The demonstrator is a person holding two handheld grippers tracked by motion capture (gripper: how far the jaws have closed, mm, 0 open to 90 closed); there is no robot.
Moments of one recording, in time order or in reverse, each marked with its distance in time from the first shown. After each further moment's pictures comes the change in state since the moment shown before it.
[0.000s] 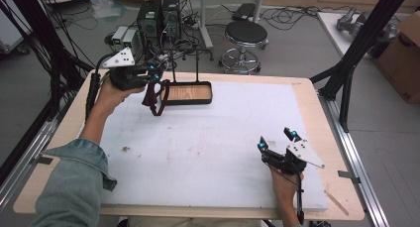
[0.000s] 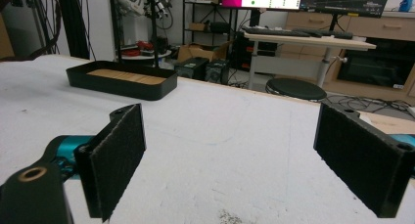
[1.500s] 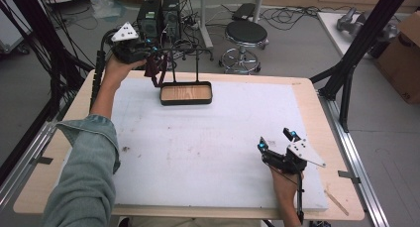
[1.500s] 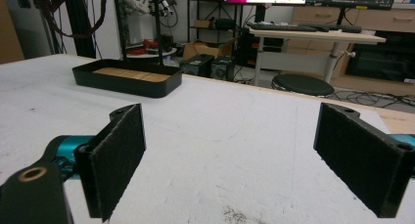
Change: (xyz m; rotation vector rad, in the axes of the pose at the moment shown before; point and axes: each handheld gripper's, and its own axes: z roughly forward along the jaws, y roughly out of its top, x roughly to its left) left arm 0.077 0.011 0.032 0.002 0.213 0.017; right arm -0.002 -0.001 0.001 0.013 0.023 0.026
